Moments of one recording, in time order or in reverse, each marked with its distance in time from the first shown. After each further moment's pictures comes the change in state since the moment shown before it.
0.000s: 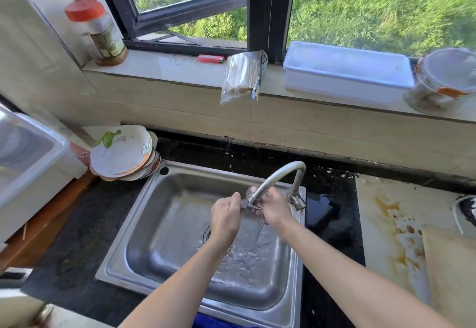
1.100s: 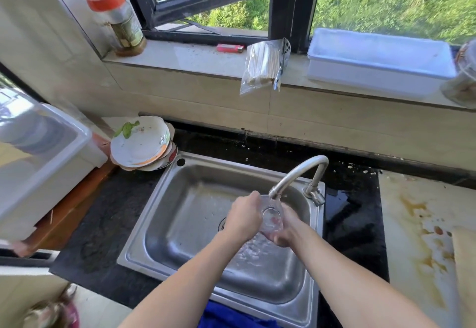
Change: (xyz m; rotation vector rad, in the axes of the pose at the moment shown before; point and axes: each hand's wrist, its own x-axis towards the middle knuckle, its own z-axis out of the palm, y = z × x) left_hand 0.001 -0.013 -0.010 0.533 -0.231 0.203; right_hand 0.025 0.047 0.027 0.485 0.026 0.626
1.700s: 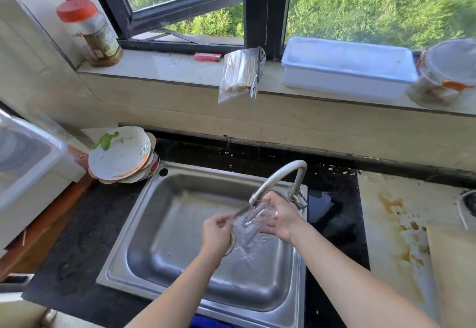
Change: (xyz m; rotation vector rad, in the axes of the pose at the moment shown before) left_hand -0.001 -0.039 0.037 -0.685 0.146 -0.361; right_hand -0.031 -0.030 -0.025 -0.181 -0.108 -0.269
